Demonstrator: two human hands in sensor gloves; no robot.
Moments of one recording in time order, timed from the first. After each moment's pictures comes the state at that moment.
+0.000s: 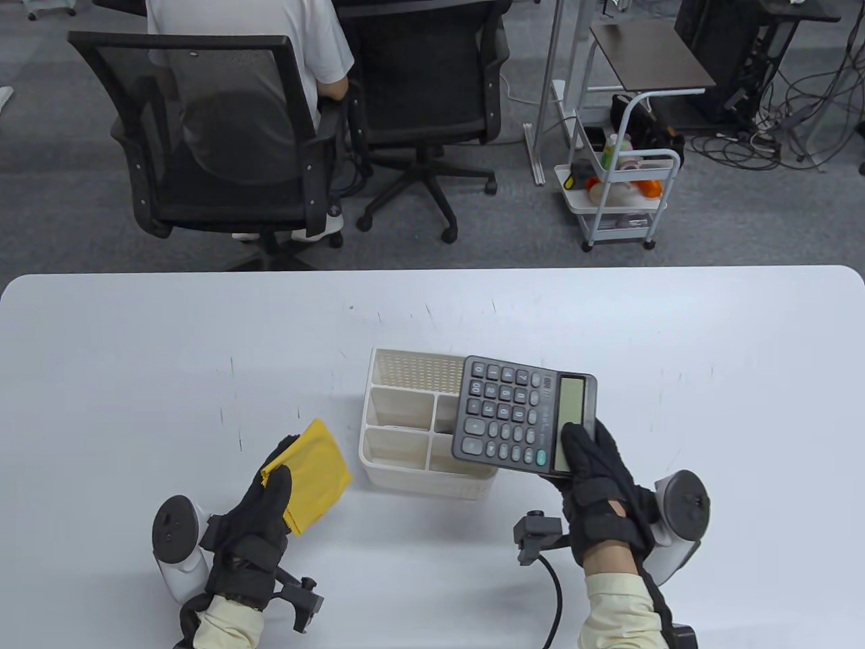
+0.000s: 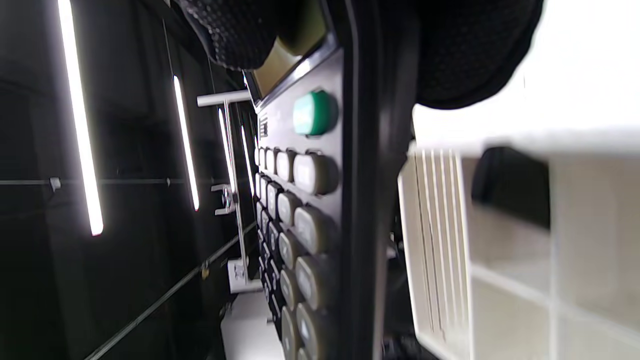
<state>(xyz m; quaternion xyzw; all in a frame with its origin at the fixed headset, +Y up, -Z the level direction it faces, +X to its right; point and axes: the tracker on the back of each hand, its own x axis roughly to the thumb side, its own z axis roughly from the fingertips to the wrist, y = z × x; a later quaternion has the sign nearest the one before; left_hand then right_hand) -0.264 -0.718 -0.264 0.03 -0.10 0.70 0.70 0.155 -0.669 -0.278 -0.10 -0.07 0.61 0.78</state>
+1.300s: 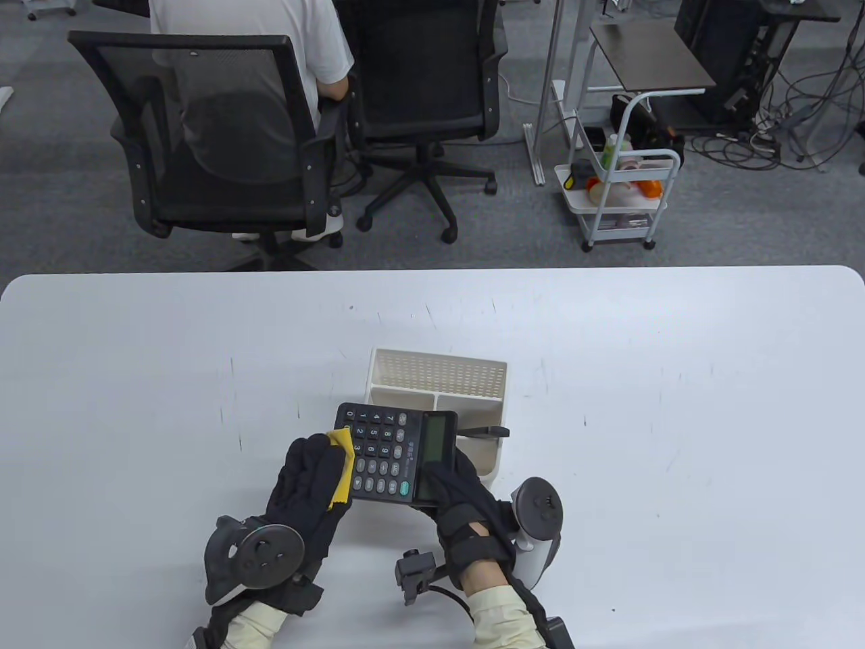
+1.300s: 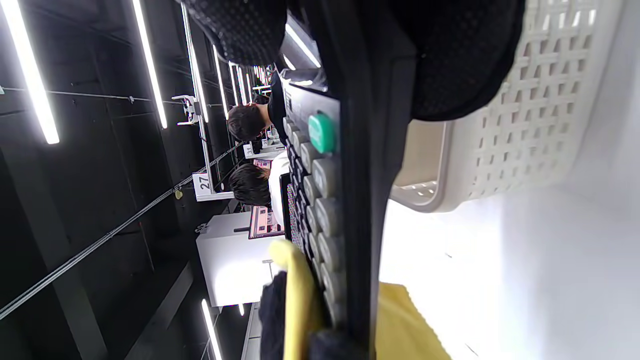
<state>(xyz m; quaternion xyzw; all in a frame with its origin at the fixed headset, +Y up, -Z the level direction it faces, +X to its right) -0.213 -0.706 -0.255 0.16 -0.22 0.18 0.95 0.043 -0.732 -0.283 -0.05 0.02 0.64 0.76</state>
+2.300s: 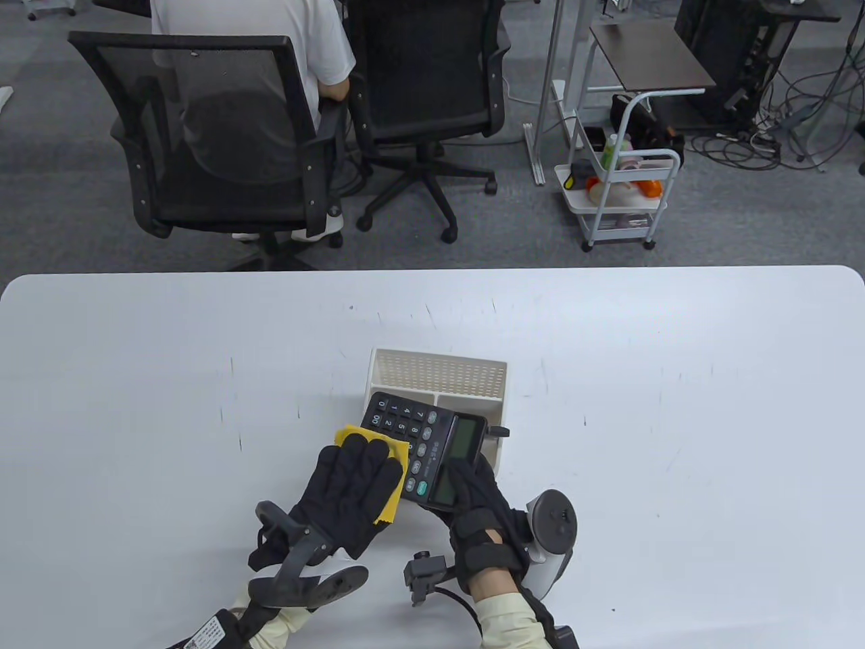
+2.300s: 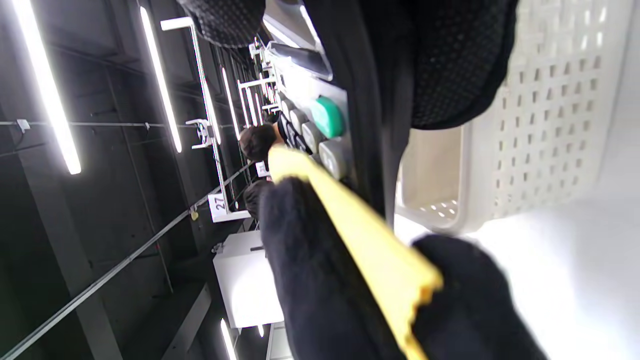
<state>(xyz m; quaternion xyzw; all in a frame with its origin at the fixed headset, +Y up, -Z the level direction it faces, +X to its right) -0.158 -0.707 -0.250 0.24 -0.35 -0.05 0.90 0.052 -0.734 -0.275 -0.06 -0.01 0.62 0.78</state>
